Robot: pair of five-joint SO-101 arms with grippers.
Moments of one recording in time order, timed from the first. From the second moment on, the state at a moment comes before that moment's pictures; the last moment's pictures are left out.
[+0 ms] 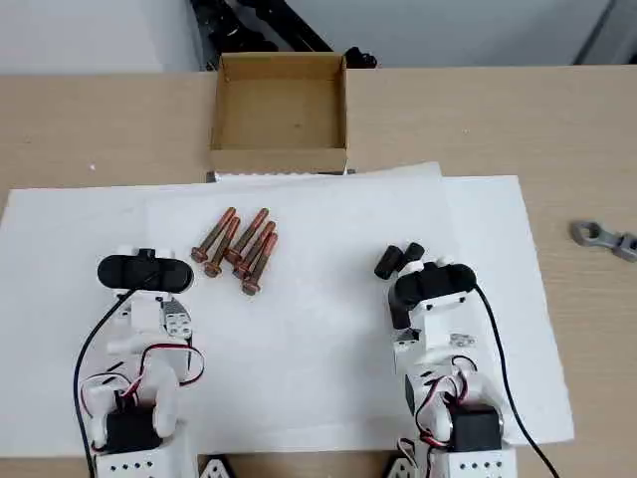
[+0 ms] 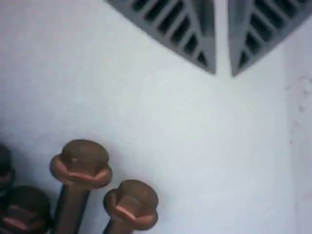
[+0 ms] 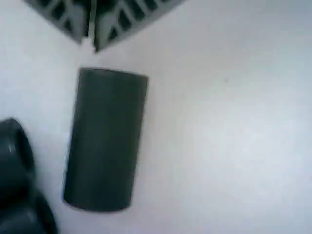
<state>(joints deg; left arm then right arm) -11.3 -103.4 94.3 61.0 -7.0 -7.5 -103.7 91.8 72.1 3.6</state>
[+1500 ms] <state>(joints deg) -20.0 -103.4 89.7 65.5 -7.0 -1.3 -103.6 87.1 62.0 13.1</state>
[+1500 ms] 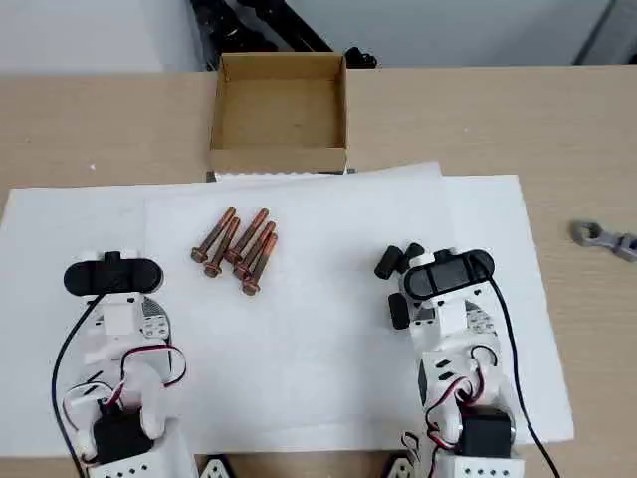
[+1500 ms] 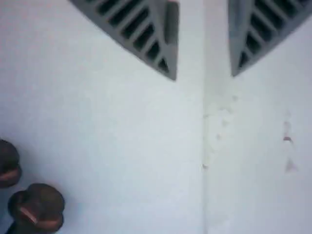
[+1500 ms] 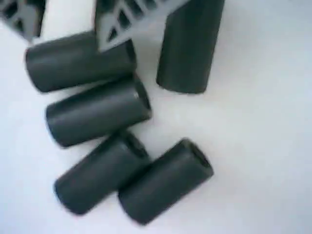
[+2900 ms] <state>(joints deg) -5.0 13.8 0.9 81.6 -23.3 -7.6 -29.5 43.2 57.1 17.6</state>
